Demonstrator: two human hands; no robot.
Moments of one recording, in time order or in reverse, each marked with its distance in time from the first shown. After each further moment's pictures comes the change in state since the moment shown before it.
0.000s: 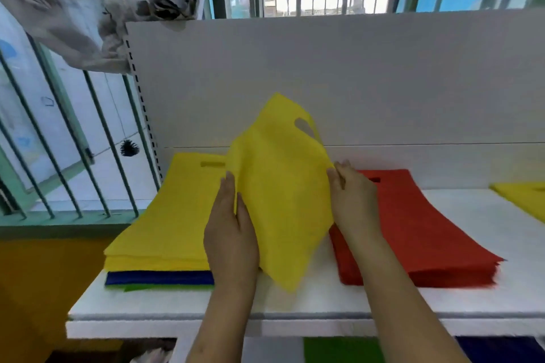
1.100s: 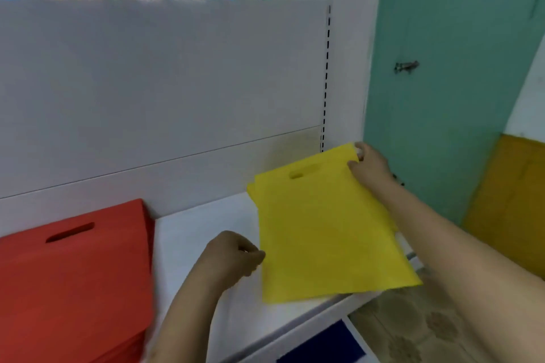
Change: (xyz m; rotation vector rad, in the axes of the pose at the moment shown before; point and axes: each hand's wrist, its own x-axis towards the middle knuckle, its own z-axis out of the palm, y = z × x) left_hand -0.196 0.237 0.418 0.238 -1.167 -0.122; right_hand 0.148 0.469 -0.439 -0.139 0.132 0.514
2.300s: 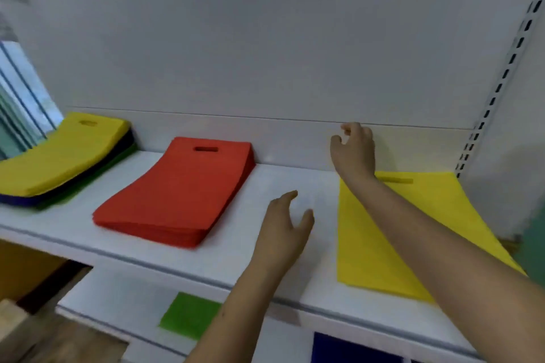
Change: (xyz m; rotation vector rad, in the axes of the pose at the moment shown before) left_hand -0.003 0.028 0.074 -0.201 0.688 -0.118; right_hand -0.004 -0.095 0.150 0.212 -0.299 -0.437
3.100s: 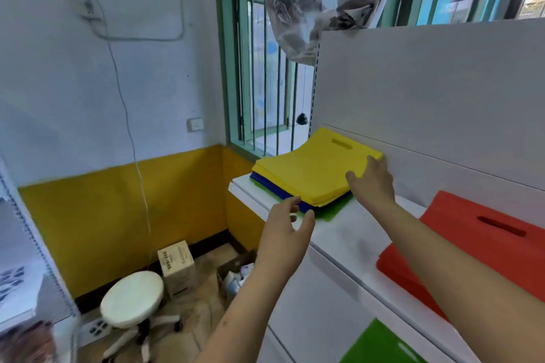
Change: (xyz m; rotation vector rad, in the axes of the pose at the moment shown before) left_hand -0.048 -0.232 -0.437 -0.063 0.629 -0.202; right_hand -0.176 -0.354 0.393 -0.088 -0.578 -0.335
